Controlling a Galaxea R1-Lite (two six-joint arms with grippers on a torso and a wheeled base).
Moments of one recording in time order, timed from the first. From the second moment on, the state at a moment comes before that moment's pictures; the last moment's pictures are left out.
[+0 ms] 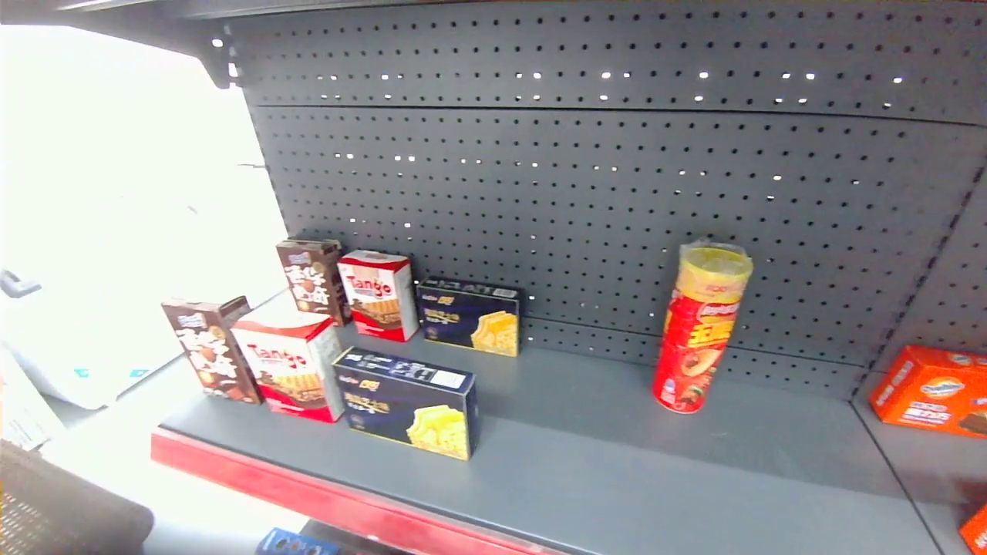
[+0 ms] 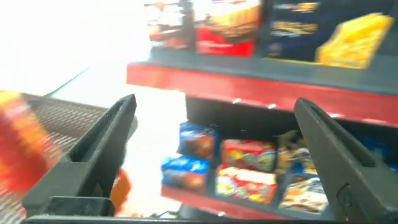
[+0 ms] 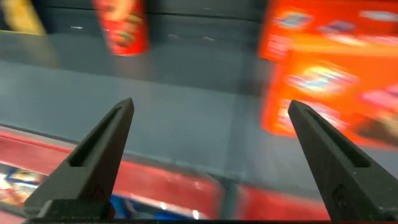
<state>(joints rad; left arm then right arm) 0.00 0.00 0.00 0.00 -0.01 0.00 0.00 0.00 0.00 0.00 -0.02 0.00</state>
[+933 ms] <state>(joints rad) 0.00 0.00 0.00 0.00 -0.01 0.00 0.00 0.00 0.00 0.00 -0.02 0.01</state>
